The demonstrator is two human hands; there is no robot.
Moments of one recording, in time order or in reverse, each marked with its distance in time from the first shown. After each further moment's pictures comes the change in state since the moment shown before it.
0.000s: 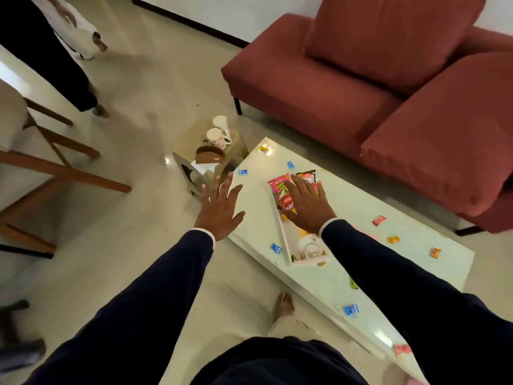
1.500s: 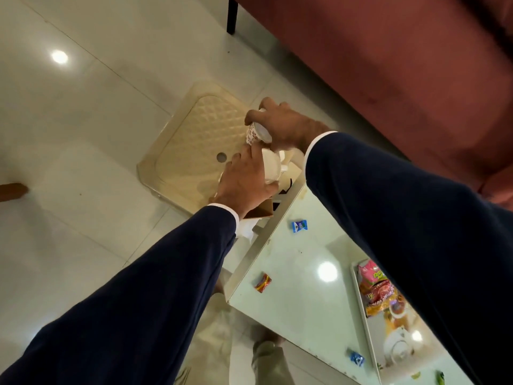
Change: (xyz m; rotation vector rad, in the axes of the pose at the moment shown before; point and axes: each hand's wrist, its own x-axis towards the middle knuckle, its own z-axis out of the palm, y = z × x) left_hand 0.515 -0.343 0.202 -0.471 -0.091 0.007; right_hand 0.743 -0.084 0.147 -0.140 -0.437 -0.064
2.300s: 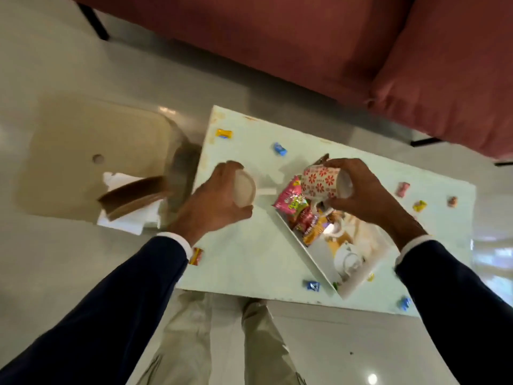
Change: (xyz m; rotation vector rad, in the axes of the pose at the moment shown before) left_hand -0.098 0.164 0.033 -0.249 -0.407 0.219; right_hand -0.426 0.126 0.170 0.783 0.369 0.596
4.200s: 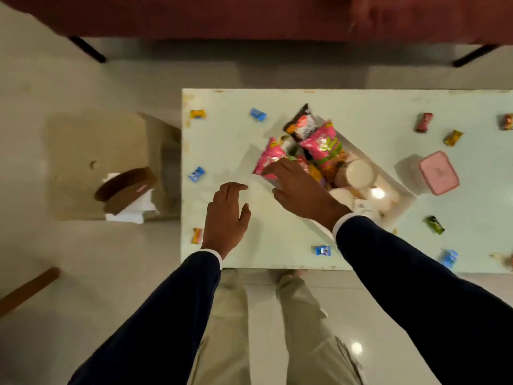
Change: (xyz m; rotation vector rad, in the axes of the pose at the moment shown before) left_hand -0.045 0.022 0.167 0.263 0.124 0.070; right_hand -0.049 0.055 0.109 0.108 0.041 -0.238
